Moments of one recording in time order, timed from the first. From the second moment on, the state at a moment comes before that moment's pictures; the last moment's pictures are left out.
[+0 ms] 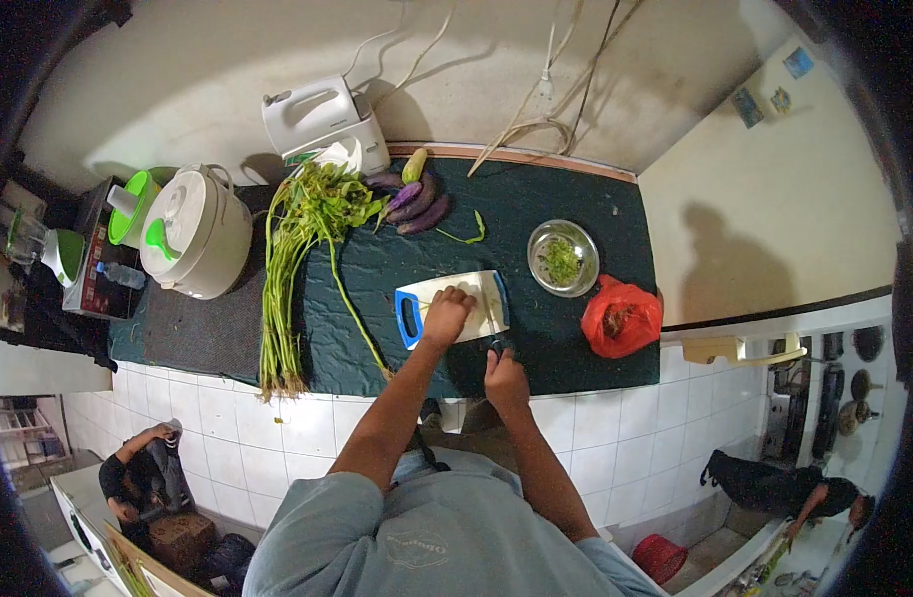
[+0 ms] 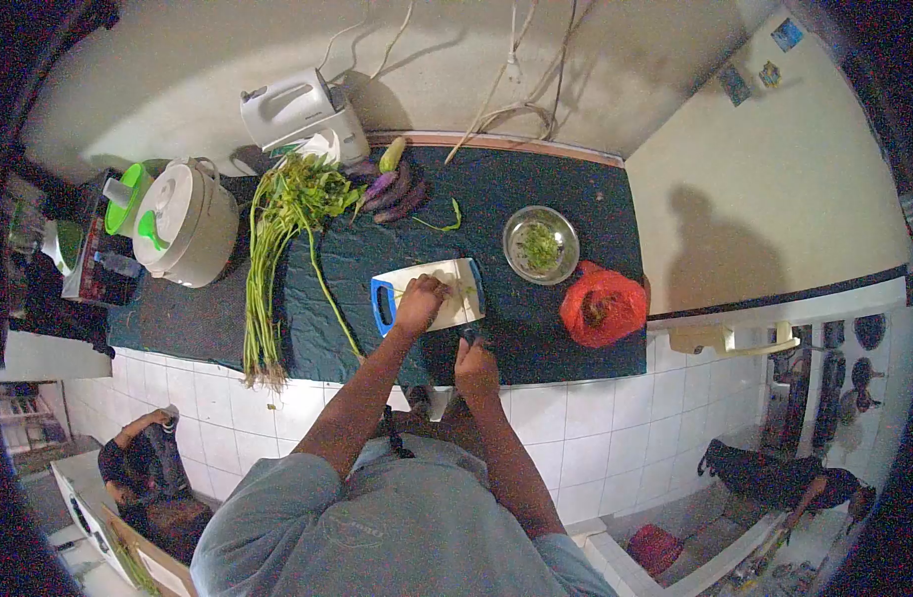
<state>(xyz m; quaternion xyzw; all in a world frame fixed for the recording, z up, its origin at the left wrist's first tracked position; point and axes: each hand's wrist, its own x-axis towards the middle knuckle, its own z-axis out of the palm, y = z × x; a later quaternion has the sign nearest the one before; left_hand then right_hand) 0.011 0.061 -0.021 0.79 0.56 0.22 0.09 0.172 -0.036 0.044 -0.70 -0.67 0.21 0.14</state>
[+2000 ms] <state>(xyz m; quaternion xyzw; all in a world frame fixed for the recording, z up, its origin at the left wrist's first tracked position) 0.004 0.050 -0.012 0.63 0.66 0.33 0.26 0.151 -0.001 0.032 -0.73 -0.62 0.29 0.05</state>
